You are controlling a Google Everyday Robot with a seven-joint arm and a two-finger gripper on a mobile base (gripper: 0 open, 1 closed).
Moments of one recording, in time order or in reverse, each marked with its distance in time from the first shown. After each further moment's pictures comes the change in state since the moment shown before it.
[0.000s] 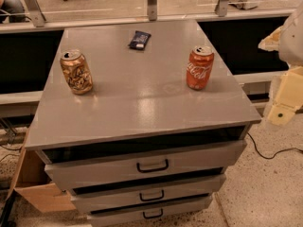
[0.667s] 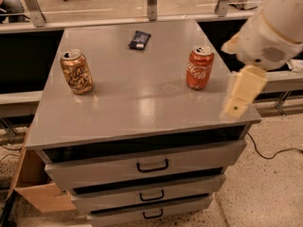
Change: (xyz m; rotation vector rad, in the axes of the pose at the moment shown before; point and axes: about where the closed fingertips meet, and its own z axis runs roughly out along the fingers) arm -0.064 -0.011 0.043 -0.061 -0.134 -0.048
